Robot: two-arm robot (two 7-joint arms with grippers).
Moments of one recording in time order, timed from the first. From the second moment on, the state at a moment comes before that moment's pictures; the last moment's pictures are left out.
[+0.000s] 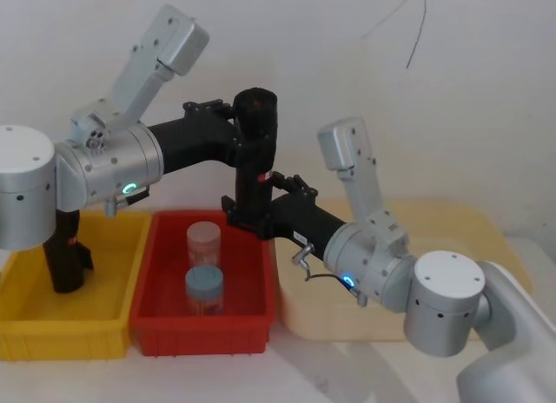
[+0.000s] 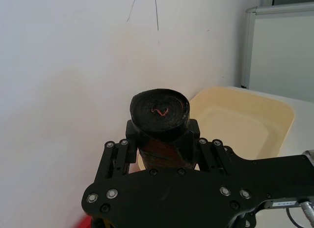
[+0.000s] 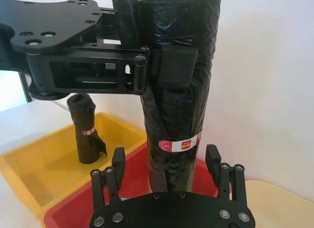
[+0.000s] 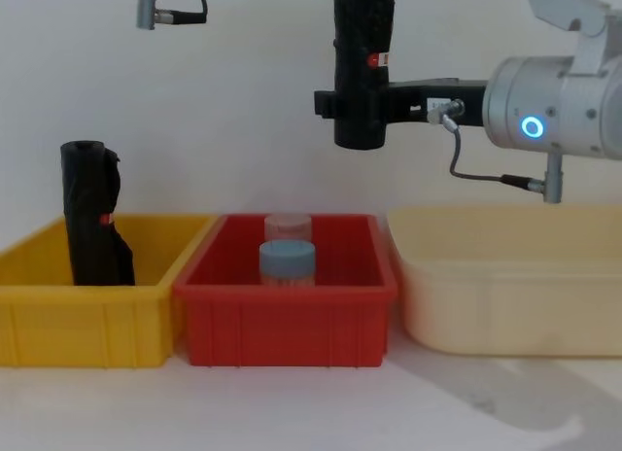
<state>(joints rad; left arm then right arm) -0.85 0.27 0.52 -1.40 -0.36 0.39 -0.52 0.58 0.18 -0.43 -1.36 0.29 0.22 0.33</state>
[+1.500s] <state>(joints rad) -0.85 0.27 0.52 -1.40 -0.36 0.39 -0.52 0.58 0.13 -0.40 -1.34 0.31 0.24 0.27</state>
